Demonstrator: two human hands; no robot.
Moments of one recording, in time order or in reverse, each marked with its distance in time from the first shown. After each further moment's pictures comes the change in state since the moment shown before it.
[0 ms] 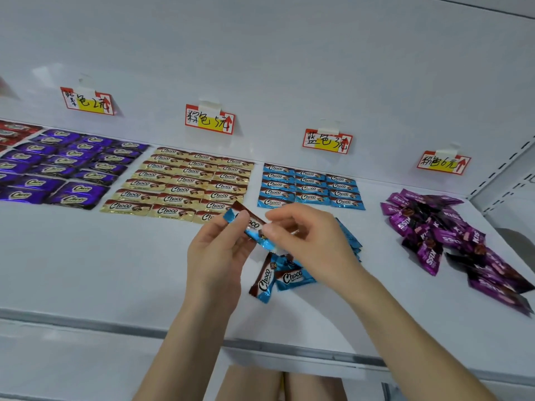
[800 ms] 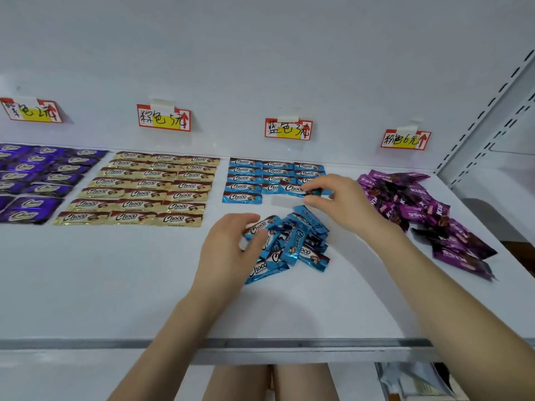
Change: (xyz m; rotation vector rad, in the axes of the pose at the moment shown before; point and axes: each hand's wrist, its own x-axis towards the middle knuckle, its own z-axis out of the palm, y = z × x) left_hand 0.015 -0.044 0.021 1.287 -0.209 0.493; right_hand 0.024 0.085 -0.094 -0.406 0.092 0.125
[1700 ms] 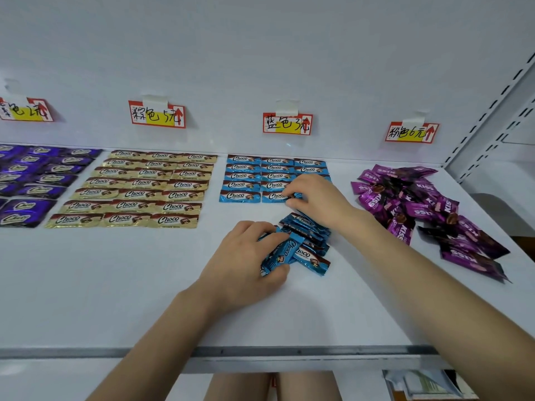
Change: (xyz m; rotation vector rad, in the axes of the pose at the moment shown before) left_hand 0.009 -0.011 0.011 0.391 -0.353 0.454; right_hand 0.030 0.012 0.033 -0.305 -0.179 -0.207
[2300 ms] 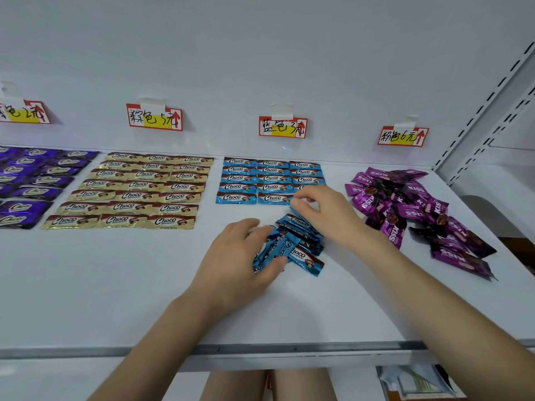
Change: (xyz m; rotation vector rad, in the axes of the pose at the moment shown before) left_hand -0.007 0.006 -0.001 -0.054 0.131 -0.166; right_hand -0.036 -0.009 -0.008 0.248 0.123 0.175
